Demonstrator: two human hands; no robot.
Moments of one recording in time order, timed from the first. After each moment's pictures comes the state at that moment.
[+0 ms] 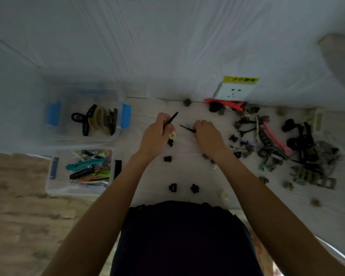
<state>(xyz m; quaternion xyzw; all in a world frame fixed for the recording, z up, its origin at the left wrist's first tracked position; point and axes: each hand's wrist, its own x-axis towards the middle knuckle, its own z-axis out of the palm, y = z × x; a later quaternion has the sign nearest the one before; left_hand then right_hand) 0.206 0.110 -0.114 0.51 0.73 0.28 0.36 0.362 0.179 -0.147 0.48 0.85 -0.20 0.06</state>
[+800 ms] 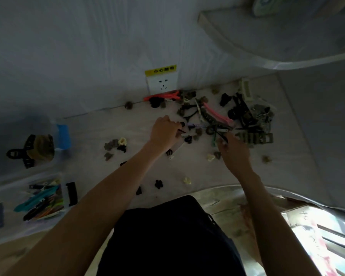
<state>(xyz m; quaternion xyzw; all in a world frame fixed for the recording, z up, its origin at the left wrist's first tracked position) 0.347 0.169 -0.140 0.81 0.56 -0.02 0.18 0.561 0.110 -0.120 0.73 0.64 -0.25 -0.06</state>
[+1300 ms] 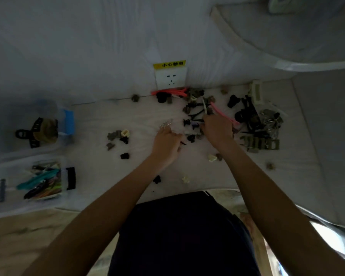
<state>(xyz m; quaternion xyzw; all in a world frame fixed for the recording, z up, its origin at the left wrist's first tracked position) 0.354 0.121 -0.141 0.78 0.61 -0.03 0.17 0.511 0.187 -0.135 0.60 0.79 -0.08 0.10</state>
